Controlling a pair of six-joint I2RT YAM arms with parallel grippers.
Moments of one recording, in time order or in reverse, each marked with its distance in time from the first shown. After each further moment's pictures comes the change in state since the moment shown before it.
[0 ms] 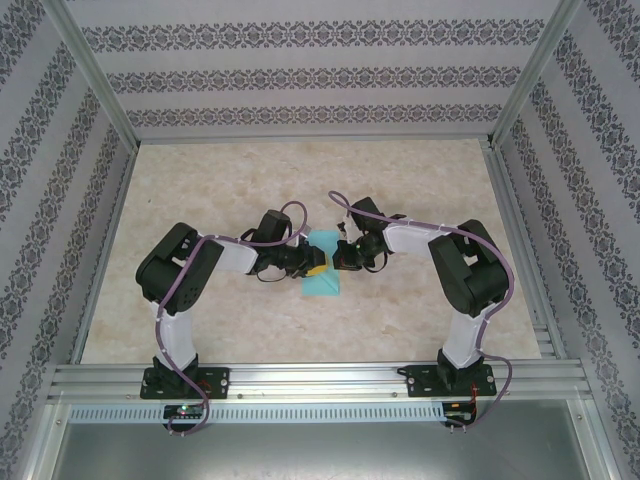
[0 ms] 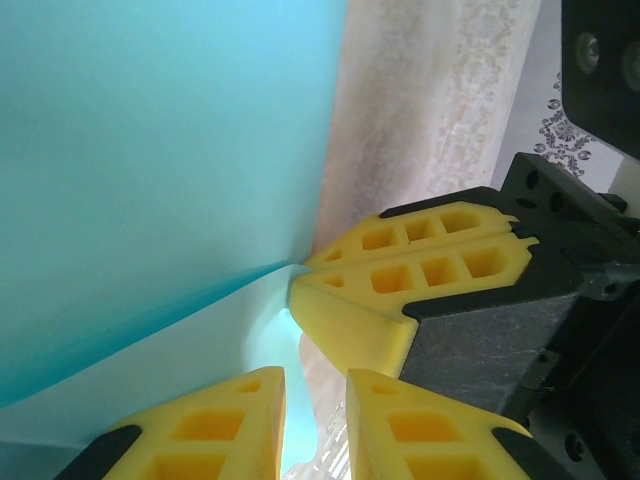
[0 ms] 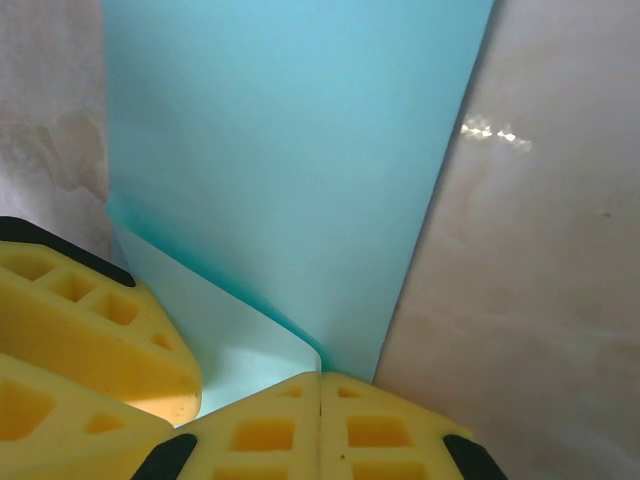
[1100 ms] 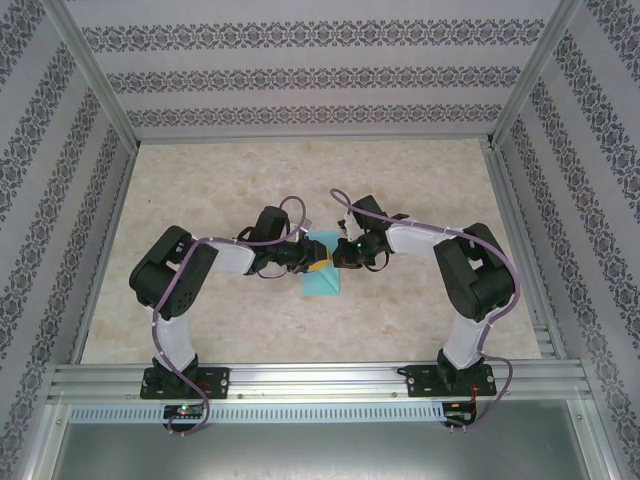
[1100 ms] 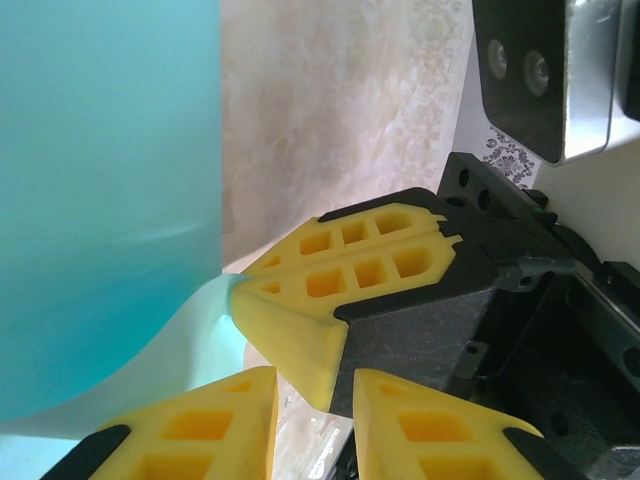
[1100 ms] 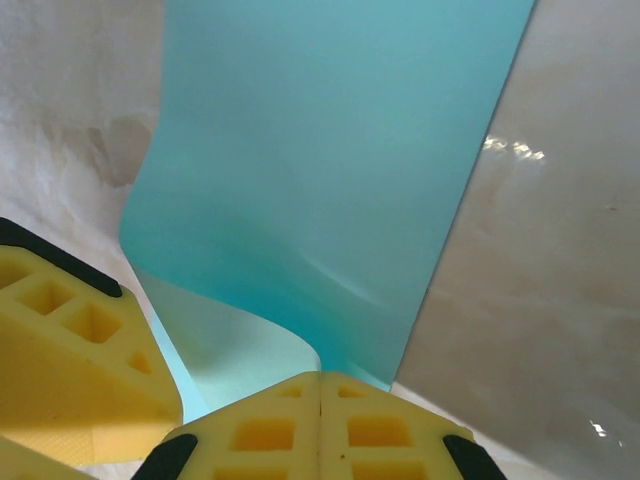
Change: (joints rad) left arm 0.000 -0.046 -0.011 0.062 0.023 -0.034; right arm 0.000 -0.040 -0.008 0.003 -0.007 0.000
